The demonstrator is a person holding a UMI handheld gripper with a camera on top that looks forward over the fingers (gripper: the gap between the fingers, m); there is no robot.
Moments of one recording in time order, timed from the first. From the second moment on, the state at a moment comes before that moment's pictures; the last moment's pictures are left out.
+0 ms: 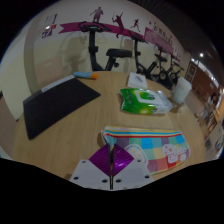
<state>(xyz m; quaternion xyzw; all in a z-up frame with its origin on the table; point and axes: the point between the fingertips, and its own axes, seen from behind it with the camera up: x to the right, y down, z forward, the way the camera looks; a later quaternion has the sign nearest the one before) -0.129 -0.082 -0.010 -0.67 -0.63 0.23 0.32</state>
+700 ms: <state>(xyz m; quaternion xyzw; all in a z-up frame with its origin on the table) -0.096 0.091 0.061 -0.71 -0.58 0.27 0.31</state>
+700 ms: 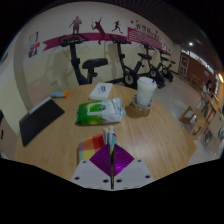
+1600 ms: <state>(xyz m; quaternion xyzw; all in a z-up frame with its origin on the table) 0.111 0.077 0.198 -0.71 -0.57 0.24 0.34</state>
